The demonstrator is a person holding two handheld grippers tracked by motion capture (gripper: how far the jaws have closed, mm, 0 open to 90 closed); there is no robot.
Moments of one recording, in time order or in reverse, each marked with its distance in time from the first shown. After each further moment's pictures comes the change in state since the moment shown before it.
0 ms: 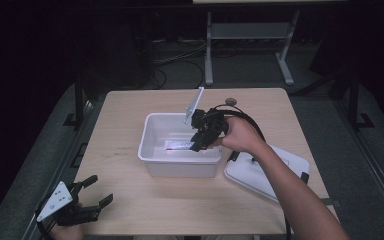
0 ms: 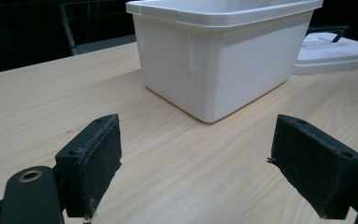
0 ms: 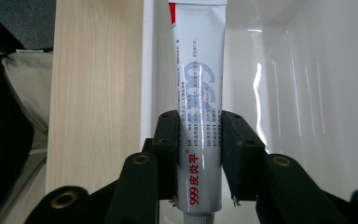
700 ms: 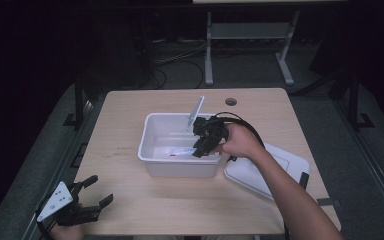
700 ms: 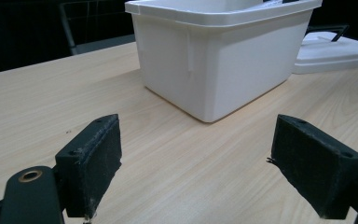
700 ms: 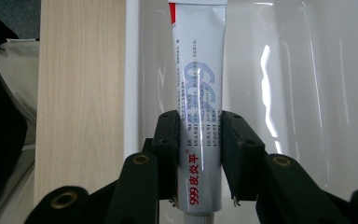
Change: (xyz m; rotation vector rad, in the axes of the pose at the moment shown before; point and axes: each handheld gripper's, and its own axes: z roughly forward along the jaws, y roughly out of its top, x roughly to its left) left arm -0.001 0.001 0.000 0.001 -0.001 0.002; right arm -0.004 -0.015 0.025 0.025 0.022 0.029
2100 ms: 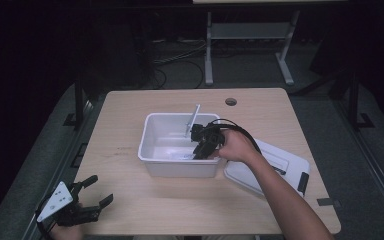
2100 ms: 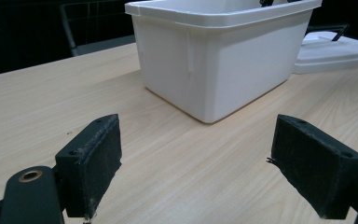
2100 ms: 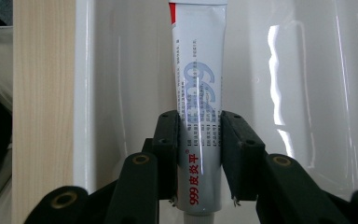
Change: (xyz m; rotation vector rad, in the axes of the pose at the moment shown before) left arm 0.000 0.001 0.000 0.002 0.004 0.008; right arm -0.008 -0.005 0.032 0.051 0.017 0.017
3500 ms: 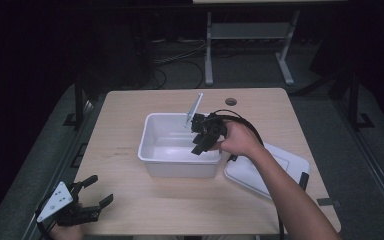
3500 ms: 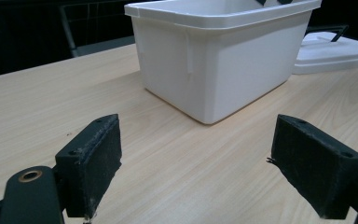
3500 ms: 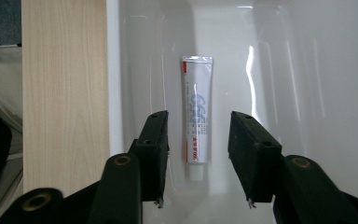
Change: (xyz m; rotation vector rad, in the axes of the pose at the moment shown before) left arm -0.001 0.001 0.000 -0.002 -0.003 0.002; right arm 0.010 0.010 -0.044 -0.049 -0.084 0.011
